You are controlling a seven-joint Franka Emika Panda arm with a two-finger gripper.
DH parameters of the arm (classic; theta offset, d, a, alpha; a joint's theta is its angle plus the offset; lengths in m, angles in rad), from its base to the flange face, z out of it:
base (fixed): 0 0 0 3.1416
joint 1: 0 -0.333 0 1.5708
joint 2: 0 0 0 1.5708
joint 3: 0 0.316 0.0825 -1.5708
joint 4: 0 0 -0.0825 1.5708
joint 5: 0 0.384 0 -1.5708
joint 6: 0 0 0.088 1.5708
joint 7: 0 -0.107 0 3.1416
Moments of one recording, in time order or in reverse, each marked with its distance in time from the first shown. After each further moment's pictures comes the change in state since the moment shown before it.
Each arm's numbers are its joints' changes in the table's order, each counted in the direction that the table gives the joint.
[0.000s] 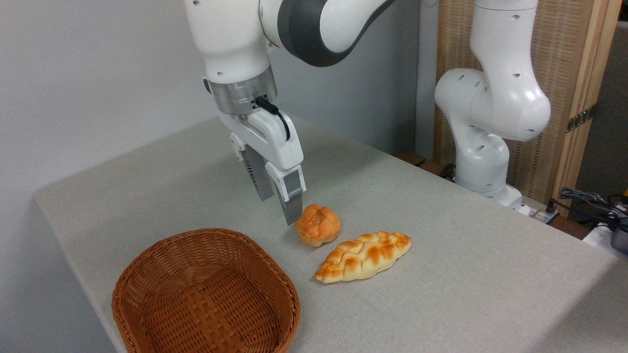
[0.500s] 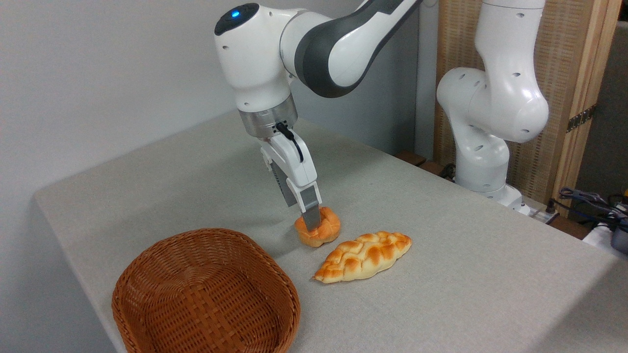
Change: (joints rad) arm 0.072 -0.075 -0.003 0.234 0.012 -0.111 -0.062
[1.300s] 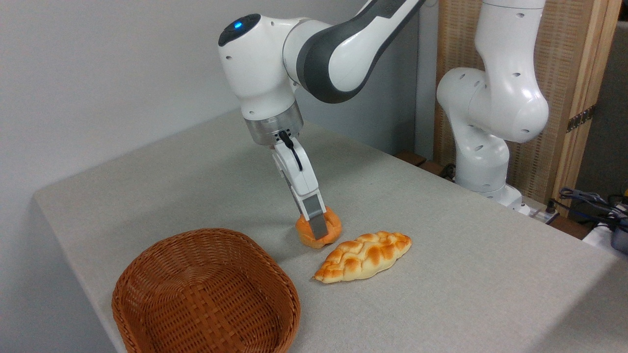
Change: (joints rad) arm 0.000 0.001 0.000 0.034 0.057 -0.017 -0.083
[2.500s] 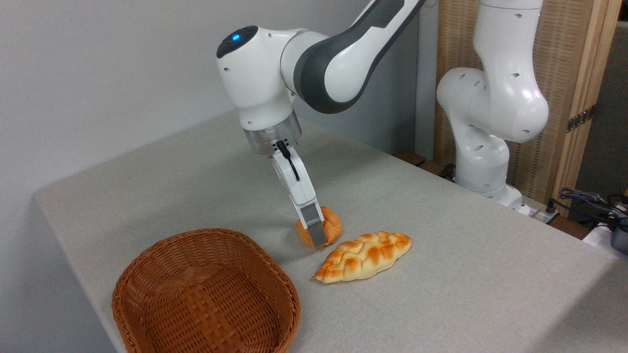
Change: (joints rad) arm 0.000 0.033 0.000 0.004 0.013 -0.024 -0.014
